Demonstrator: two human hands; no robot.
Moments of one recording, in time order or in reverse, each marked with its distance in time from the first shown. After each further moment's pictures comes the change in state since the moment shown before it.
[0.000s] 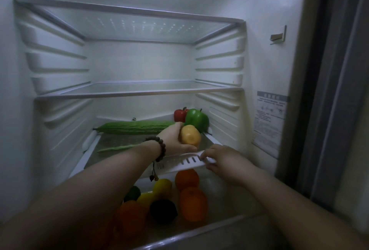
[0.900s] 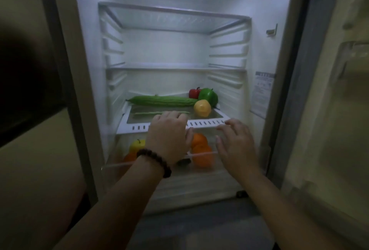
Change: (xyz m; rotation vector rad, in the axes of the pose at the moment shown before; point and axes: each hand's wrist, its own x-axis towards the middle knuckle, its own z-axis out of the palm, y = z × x) left_hand -0.236 0.060 -0.025 0.496 0.576 0.141; right_hand -0.131 -0.086 0.010 0.108 0.695 0.041
